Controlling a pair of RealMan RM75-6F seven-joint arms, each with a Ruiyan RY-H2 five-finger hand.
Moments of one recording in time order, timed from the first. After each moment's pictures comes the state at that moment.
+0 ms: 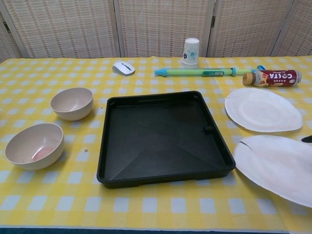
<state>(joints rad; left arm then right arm) -0.11 -1.14 -0.02 -1.62 1.54 1.48 0.15 0.15 -1.65 -0.17 -0.65 -1.84 1.64 0.30</state>
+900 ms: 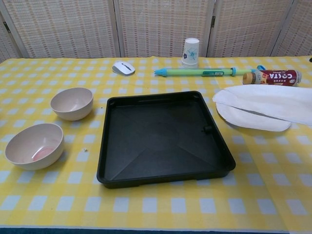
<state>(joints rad) -0.10 -1.13 -0.02 -1.62 1.55 1.50 0.10 0.25 -1.53 -0.06 -0.99 -1.89 1.84 0.15</state>
